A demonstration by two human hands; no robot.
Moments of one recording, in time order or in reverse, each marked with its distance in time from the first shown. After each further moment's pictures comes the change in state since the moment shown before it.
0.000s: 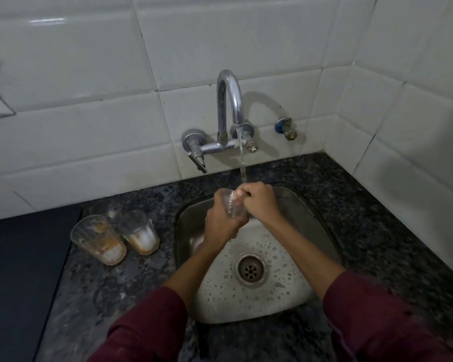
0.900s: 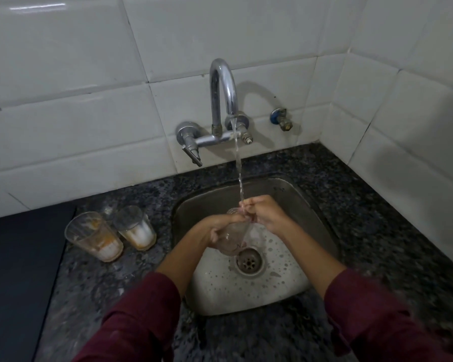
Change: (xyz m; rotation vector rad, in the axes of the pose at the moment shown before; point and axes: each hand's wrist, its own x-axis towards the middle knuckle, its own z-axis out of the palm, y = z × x) left_hand 0.021 -0.018 -0.001 -0.358 -0.651 -0.849; right_hand -0.012 0.039 0.013 0.605 -0.177 0.628
